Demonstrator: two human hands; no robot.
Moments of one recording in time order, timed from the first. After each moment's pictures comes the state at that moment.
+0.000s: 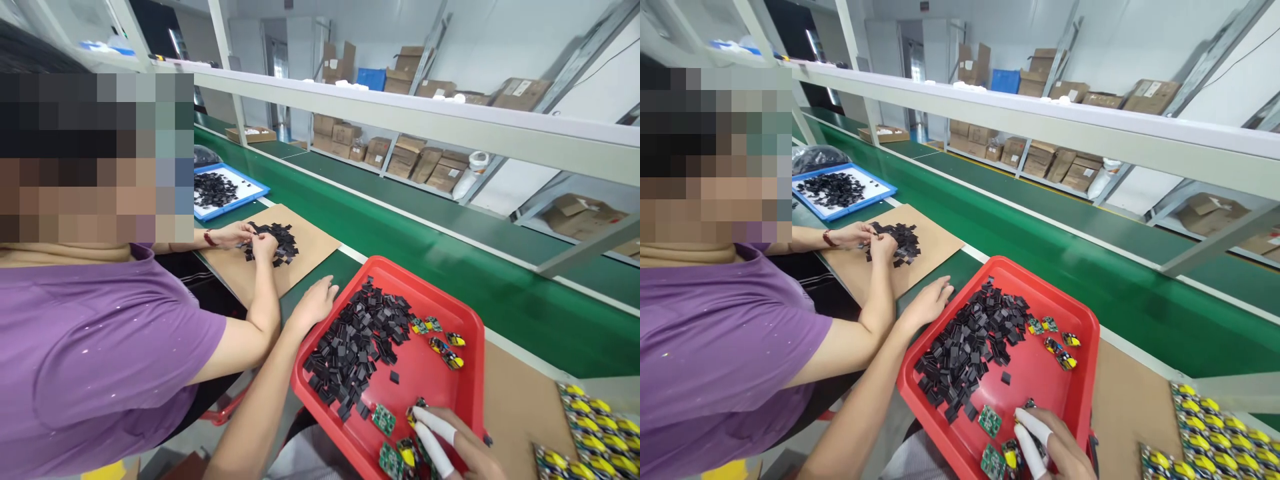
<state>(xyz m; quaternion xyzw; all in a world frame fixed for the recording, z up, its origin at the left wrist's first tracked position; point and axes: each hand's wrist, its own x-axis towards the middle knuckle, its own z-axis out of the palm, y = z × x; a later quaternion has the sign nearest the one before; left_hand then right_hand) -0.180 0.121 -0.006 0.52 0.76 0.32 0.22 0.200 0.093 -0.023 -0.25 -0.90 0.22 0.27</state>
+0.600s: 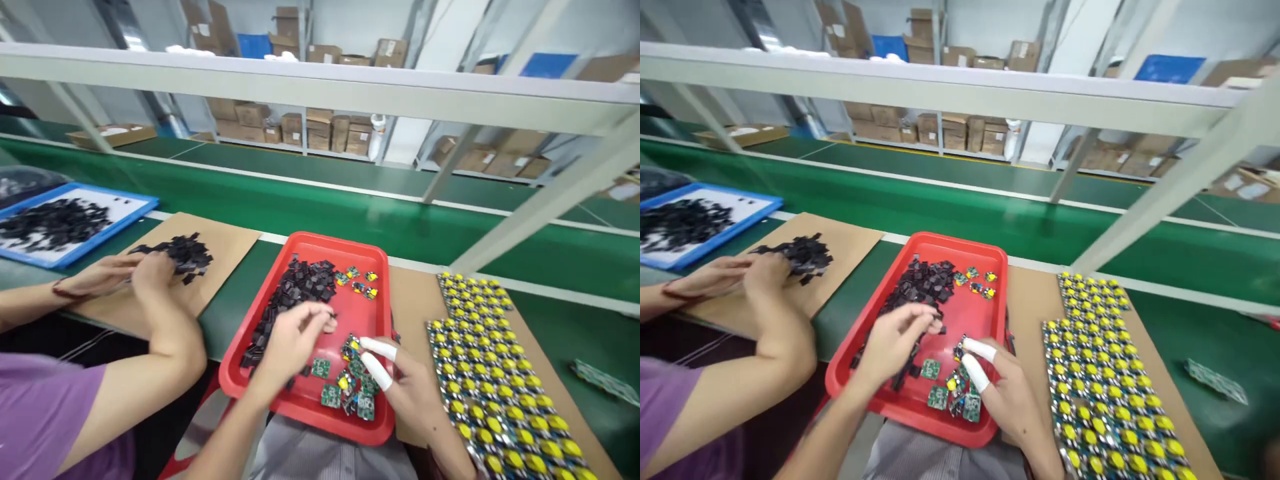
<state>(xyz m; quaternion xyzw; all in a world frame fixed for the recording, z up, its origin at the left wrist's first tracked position) -0.044 0.082 0.042 0.65 0.56 0.41 0.30 0.192 0.056 0.006 -0.45 -0.65 0.45 0.41</state>
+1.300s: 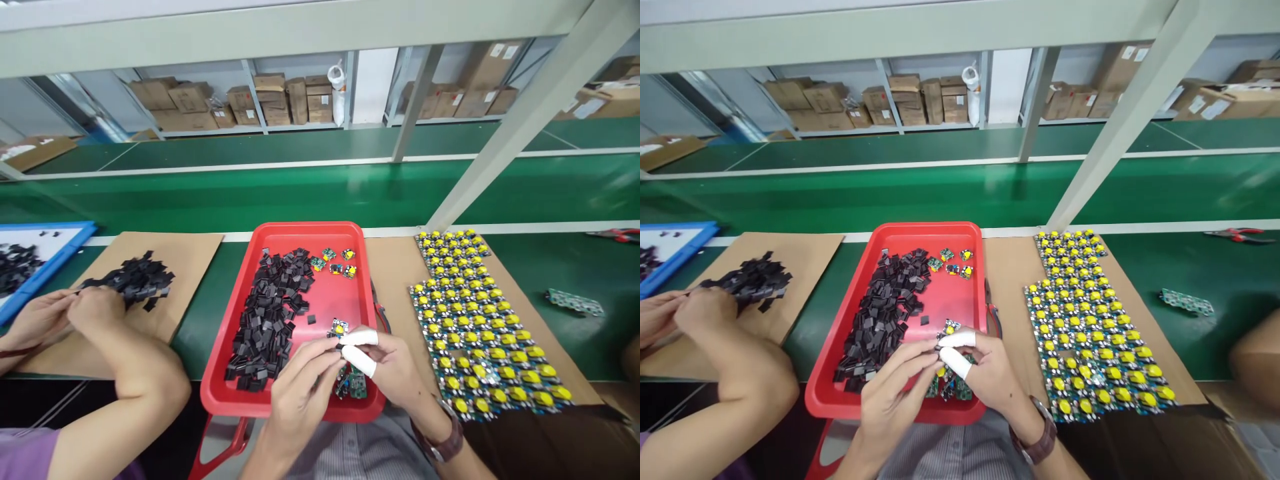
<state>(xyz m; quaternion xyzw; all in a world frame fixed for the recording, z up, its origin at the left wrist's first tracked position) -0.004 0.027 0.009 0.72 0.43 0.48 0.24 0.176 0.056 0.000 -0.37 -0.47 0.61 0.52</state>
